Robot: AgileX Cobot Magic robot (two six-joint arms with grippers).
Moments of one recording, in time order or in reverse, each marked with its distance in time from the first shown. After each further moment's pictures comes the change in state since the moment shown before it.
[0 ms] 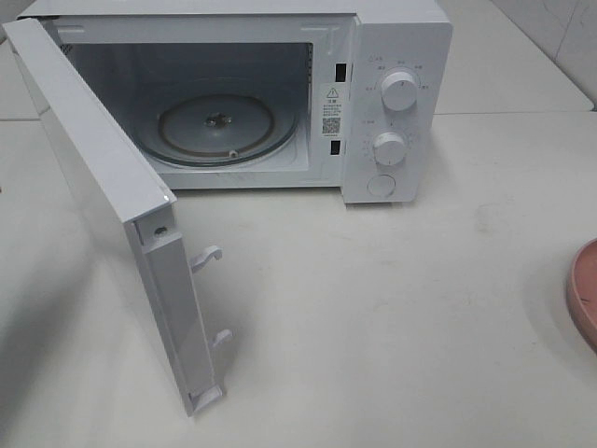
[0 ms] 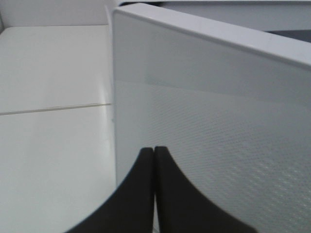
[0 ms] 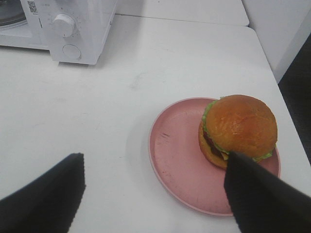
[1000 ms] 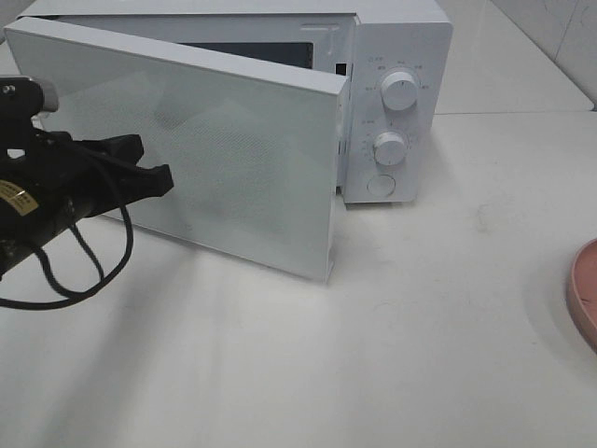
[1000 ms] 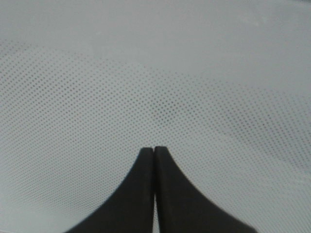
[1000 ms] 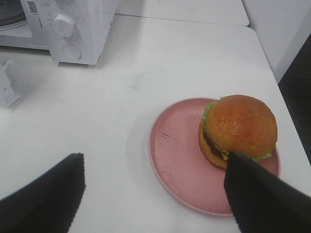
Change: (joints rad) left arm -0.512 0.361 -0.208 -0.551 -0.133 0.171; right arm 0.000 0.000 0.000 -0.001 0.000 0.000
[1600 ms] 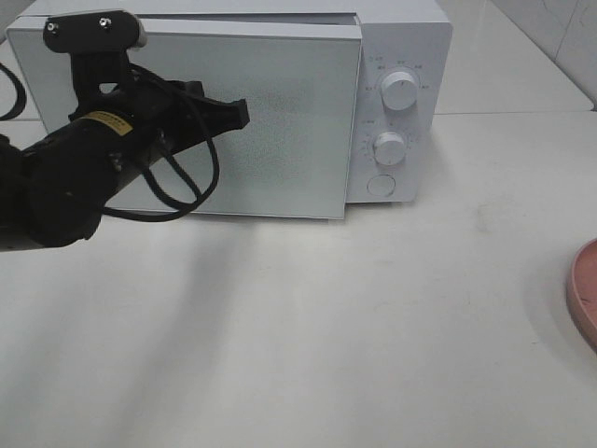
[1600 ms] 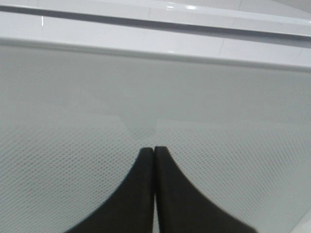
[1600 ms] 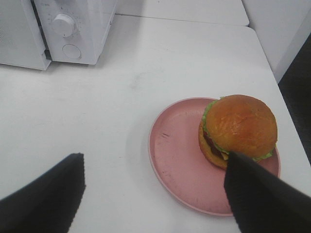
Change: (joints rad) left arm -0.126 0.114 -0.339 -0.275 0.148 0.192; right arm 0.000 0.000 0.000 0.000 0.000 0.001
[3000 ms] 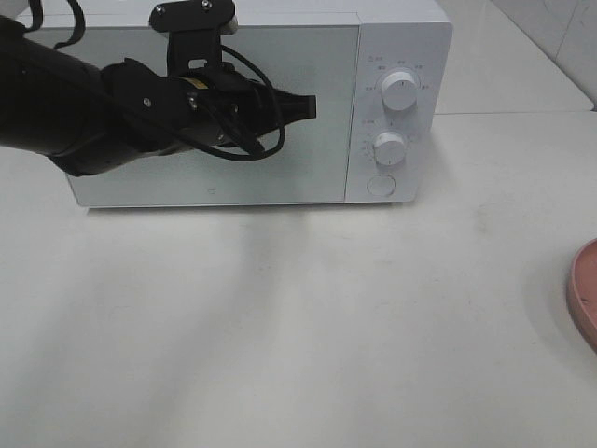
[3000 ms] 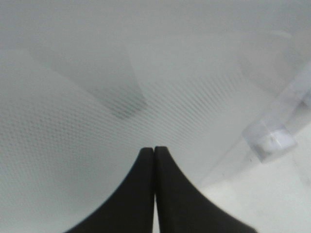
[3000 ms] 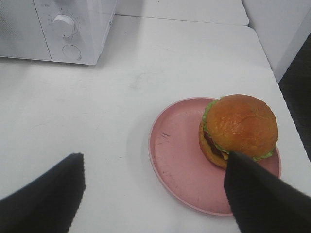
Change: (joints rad) left arm -0.015 0.087 -0.303 -0.161 0.507 0.203; right arm 0.000 0.000 0.000 0.000 -0.001 0.007
